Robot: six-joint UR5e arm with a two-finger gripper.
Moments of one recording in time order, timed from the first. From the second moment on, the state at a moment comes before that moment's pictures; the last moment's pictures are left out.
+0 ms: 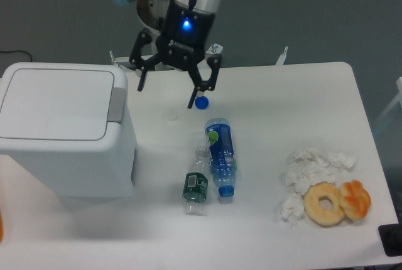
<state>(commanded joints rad) 2.48 -1.56 -1.68 -1.09 1.00 0.51</state>
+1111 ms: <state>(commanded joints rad) 2.44 -1.59 -1.71 -1.08 1.01 0.51</state>
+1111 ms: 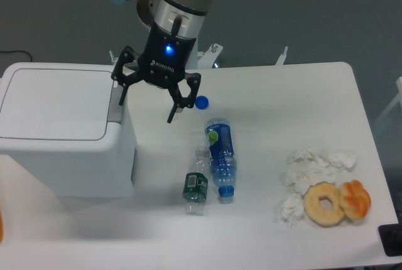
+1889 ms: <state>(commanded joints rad) 2.43 -1.60 -1.71 -1.08 1.01 0.52</state>
